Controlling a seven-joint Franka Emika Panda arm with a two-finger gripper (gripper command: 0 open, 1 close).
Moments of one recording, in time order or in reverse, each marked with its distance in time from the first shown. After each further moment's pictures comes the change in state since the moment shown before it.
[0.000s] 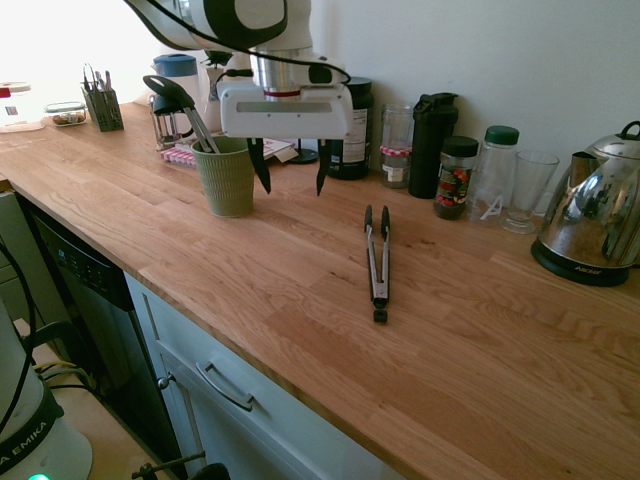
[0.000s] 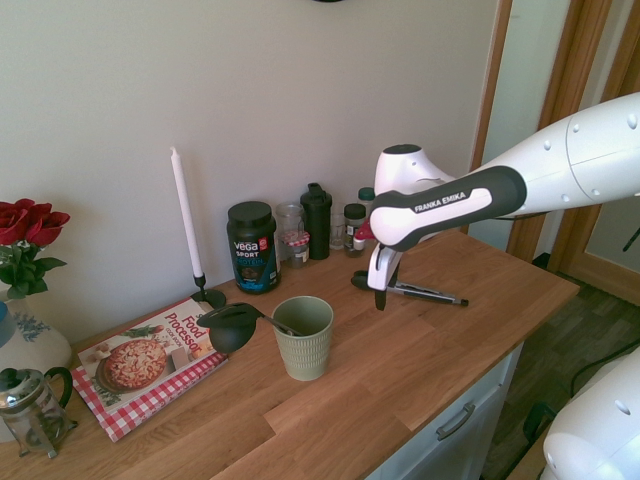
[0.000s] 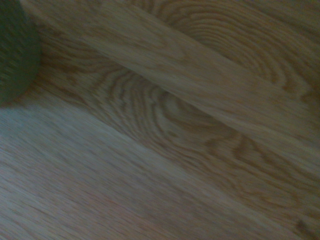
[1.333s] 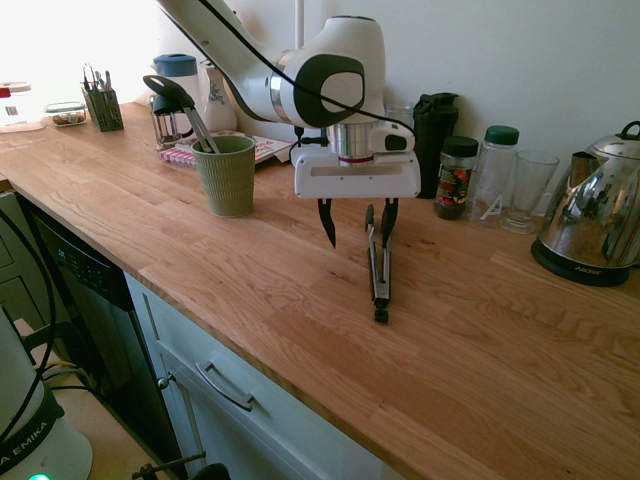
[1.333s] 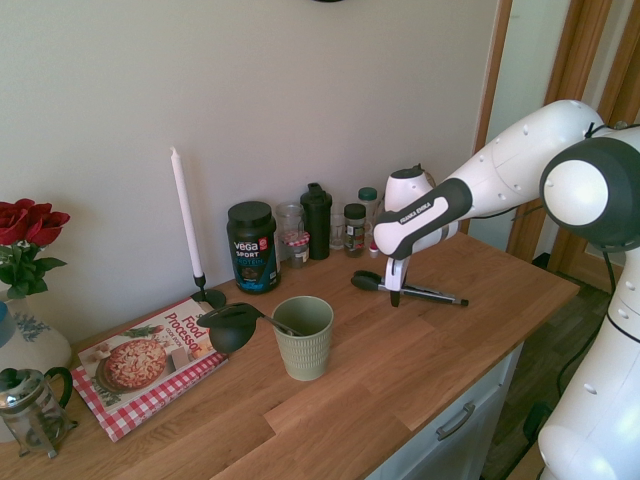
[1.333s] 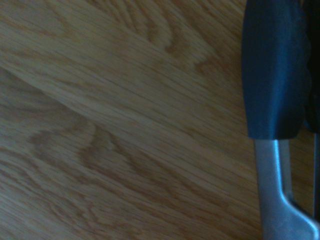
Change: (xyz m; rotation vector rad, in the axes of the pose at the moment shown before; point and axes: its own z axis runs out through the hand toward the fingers) arm 0.071 0.059 0.104 -0.063 -0.016 -0.017
